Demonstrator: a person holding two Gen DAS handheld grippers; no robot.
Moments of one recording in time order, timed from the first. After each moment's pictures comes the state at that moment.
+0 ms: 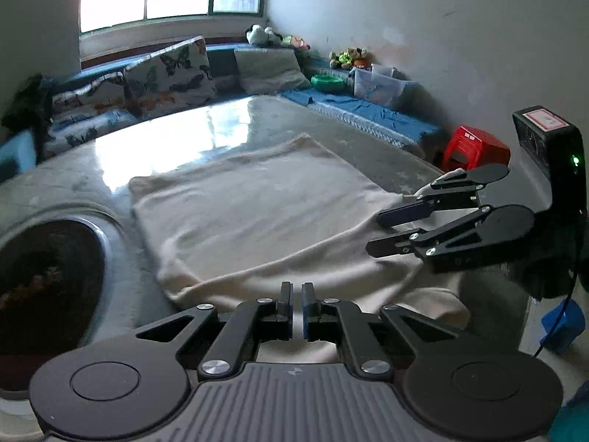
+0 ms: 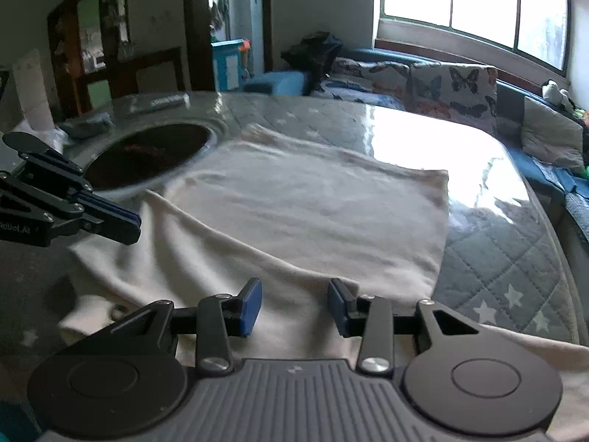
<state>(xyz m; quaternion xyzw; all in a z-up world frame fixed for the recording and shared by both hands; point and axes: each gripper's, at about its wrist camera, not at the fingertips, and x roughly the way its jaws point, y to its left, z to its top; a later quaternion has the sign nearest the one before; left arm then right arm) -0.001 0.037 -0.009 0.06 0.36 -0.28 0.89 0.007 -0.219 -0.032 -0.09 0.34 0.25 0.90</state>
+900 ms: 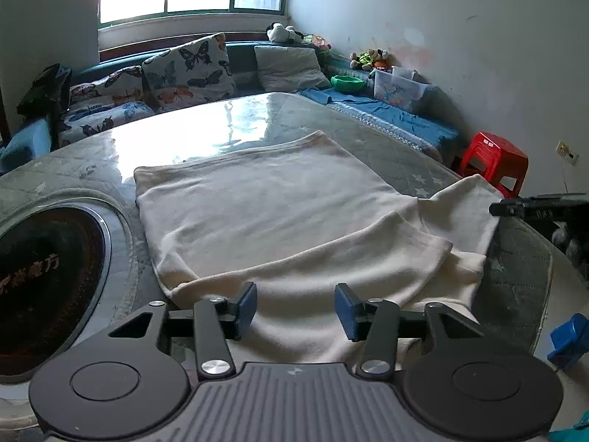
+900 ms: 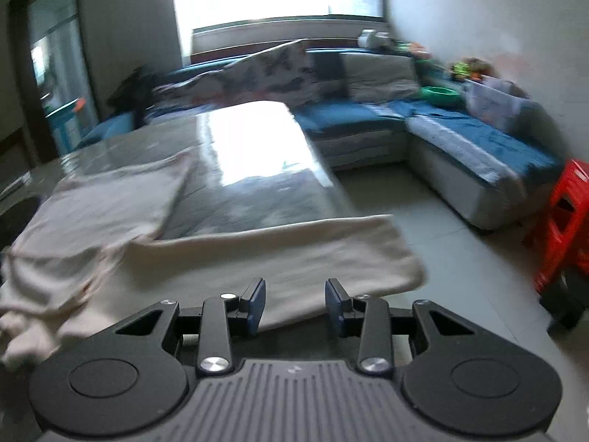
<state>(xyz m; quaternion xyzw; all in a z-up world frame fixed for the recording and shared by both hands) -0.005 0.024 -0.009 0.05 0.35 -0.25 0.90 -0.041 -0.391 -0.032 0.05 0.34 -0.01 0.94</state>
